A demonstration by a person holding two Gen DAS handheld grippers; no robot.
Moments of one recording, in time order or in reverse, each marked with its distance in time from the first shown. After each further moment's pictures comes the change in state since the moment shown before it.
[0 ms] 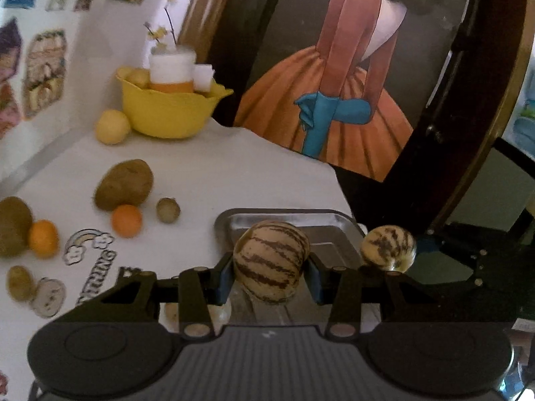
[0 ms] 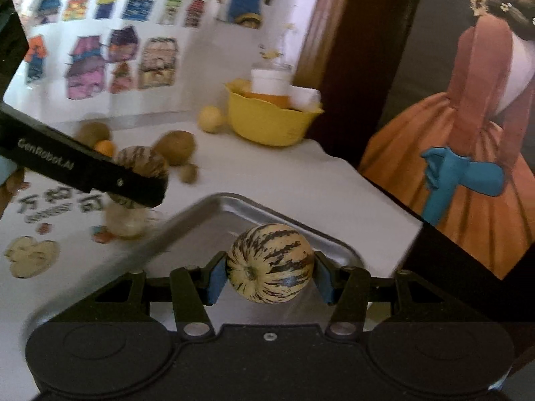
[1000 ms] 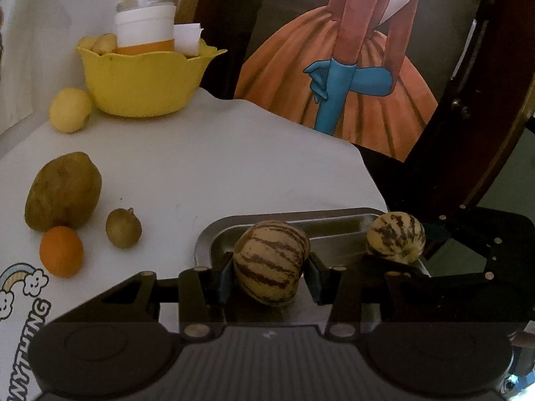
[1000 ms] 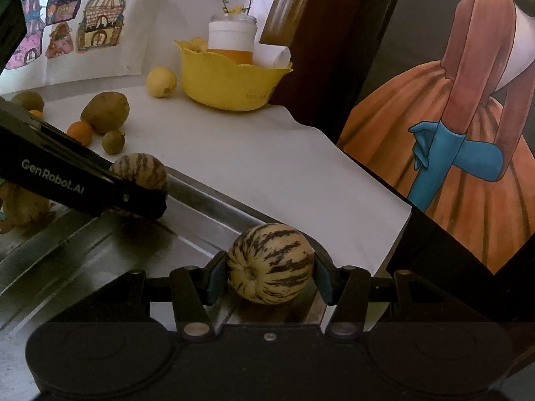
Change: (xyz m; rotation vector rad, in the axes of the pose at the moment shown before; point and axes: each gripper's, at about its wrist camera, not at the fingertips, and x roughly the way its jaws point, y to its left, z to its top) left arm 0.102 0.005 0.018 0.013 0.087 0.025; right arm 0.086 -0.036 -0.005 -0.006 0.088 -0.067
